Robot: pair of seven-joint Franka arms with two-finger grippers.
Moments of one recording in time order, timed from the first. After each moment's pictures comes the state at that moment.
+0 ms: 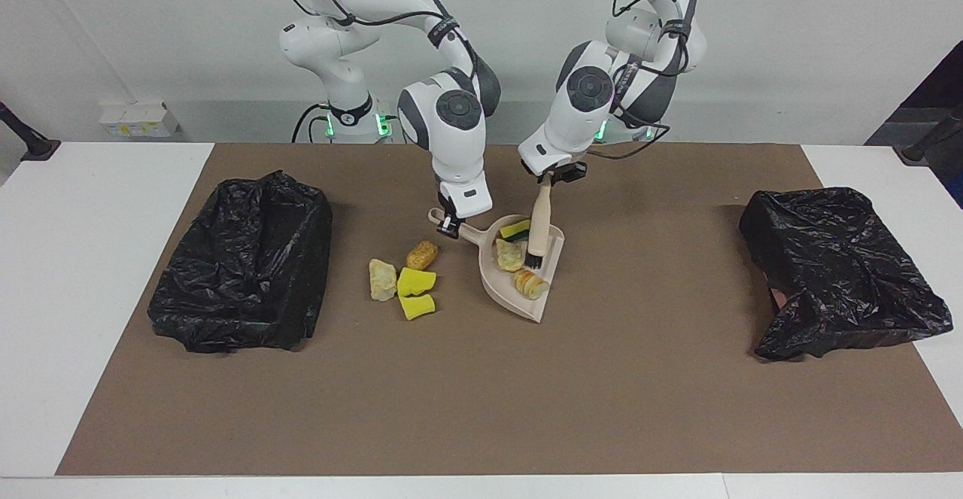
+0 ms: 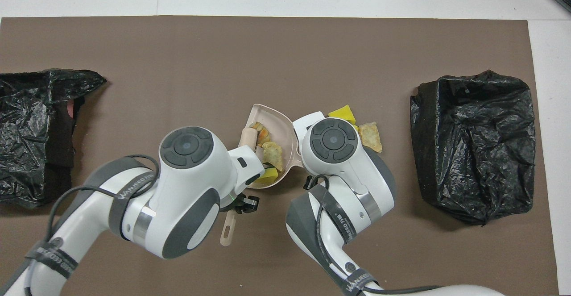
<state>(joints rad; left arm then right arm) -0.67 0.02 0.08 -2.02 -0.21 1.82 -0.26 0.55 0.24 0.00 -1.92 -0.01 2.09 -0.59</state>
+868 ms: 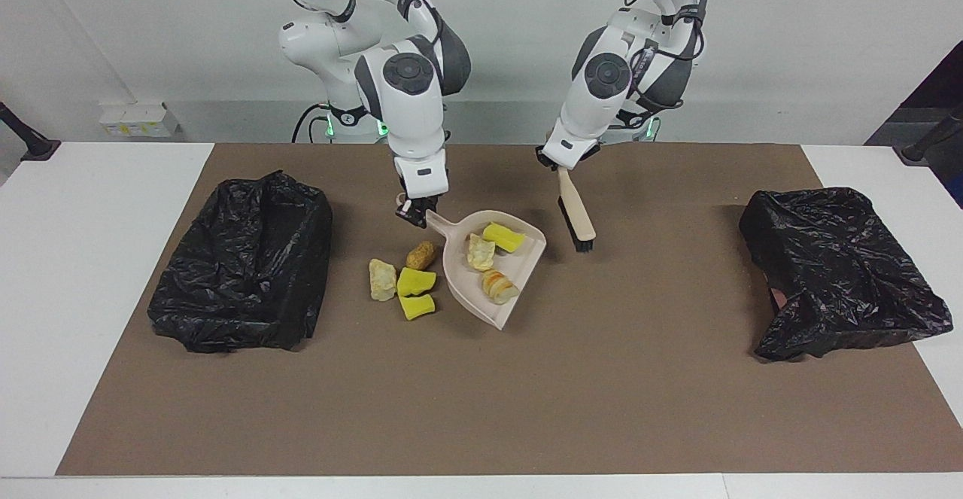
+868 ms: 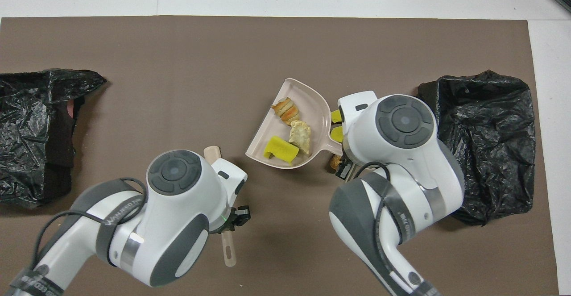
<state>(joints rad) -0.71 -0.09 0.05 -2.21 -0.21 1.87 -0.73 0.42 0.08 0.00 -1.91 -0.01 1.96 -0.57</state>
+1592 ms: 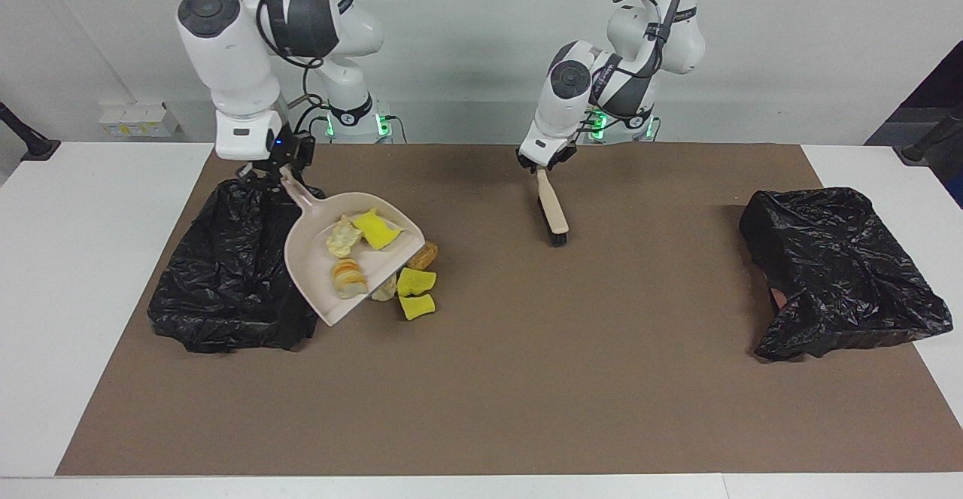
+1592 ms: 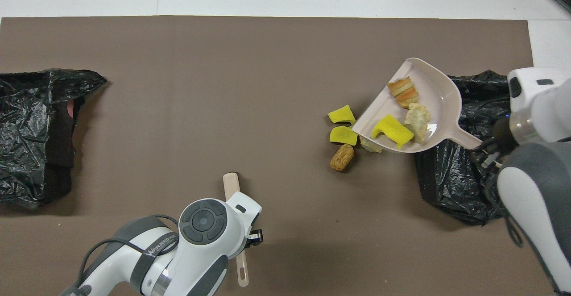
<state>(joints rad) -0.80 -0.12 0.06 -2.41 -0.22 2.08 -0.74 0.03 -0.07 -0.02 -1.87 -0.10 1.72 -0.79</state>
